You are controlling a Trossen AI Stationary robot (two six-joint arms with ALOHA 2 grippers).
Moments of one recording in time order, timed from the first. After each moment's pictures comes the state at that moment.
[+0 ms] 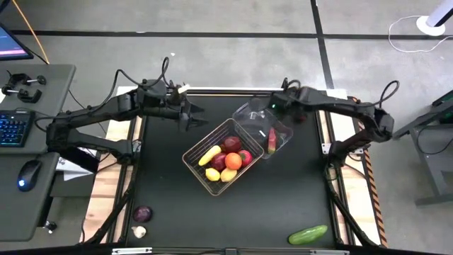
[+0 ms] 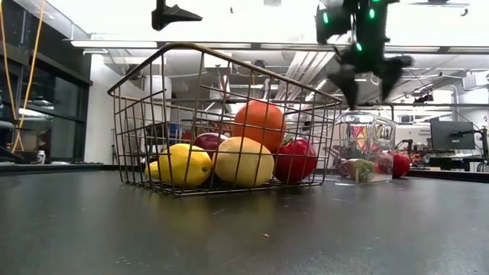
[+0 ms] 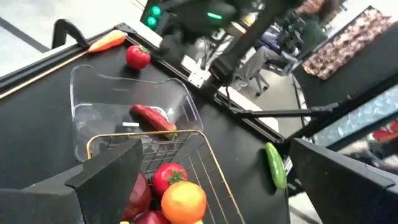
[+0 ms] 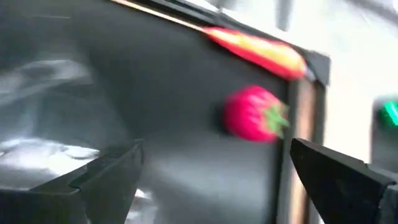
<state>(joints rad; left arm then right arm) 0.27 1.10 1.14 -0.41 0.20 -0.49 -0.42 1.45 1.23 -1.29 0.55 0.90</state>
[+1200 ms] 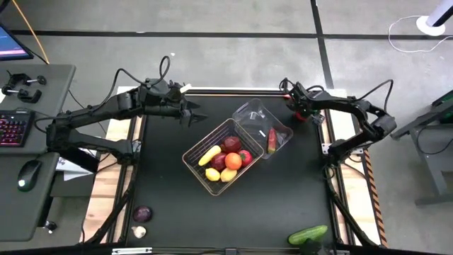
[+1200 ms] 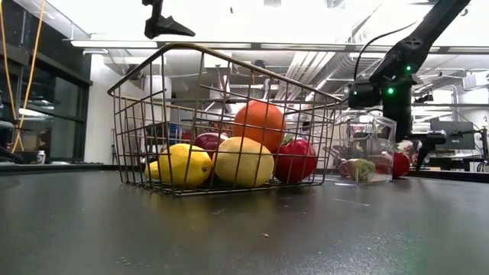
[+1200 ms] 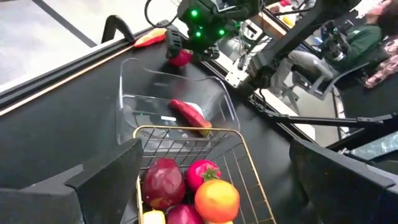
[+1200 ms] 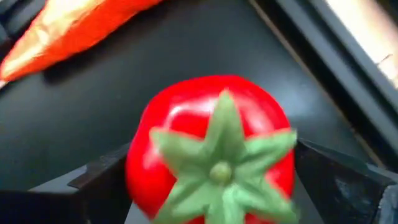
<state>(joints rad) 0.30 1.10 1.14 -0.49 0.09 -0.50 -0.94 1.46 0.72 -0.62 0.29 1.25</state>
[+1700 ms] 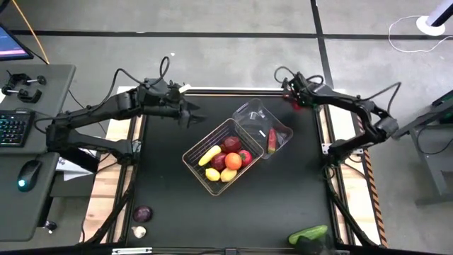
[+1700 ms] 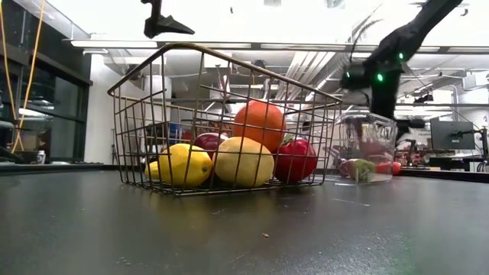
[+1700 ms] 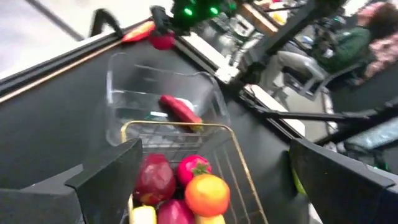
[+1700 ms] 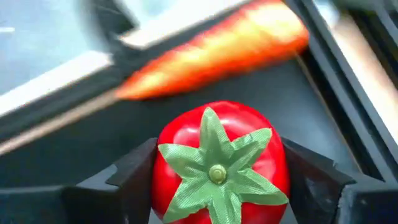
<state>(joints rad) 0.30 1.09 1.14 -0.49 0.13 -0.51 -0.92 1.43 0.85 -0.60 0.34 1.00</state>
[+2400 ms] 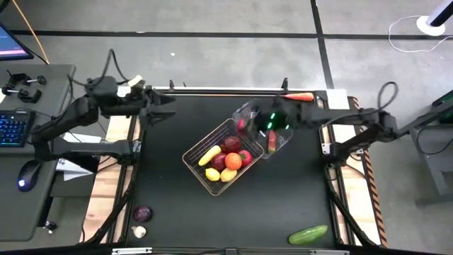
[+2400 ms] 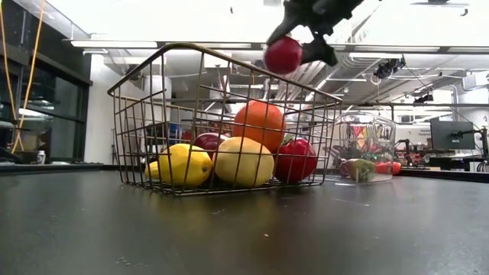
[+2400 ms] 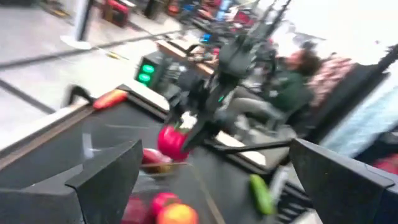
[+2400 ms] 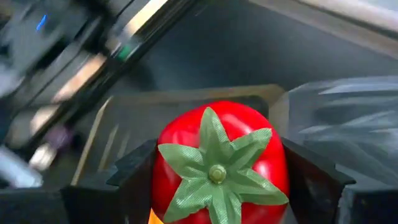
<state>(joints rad) 0.32 0.78 1.14 -0.50 0.18 -0.45 -0.15 1.40 1.19 -0.45 0.05 0.62</state>
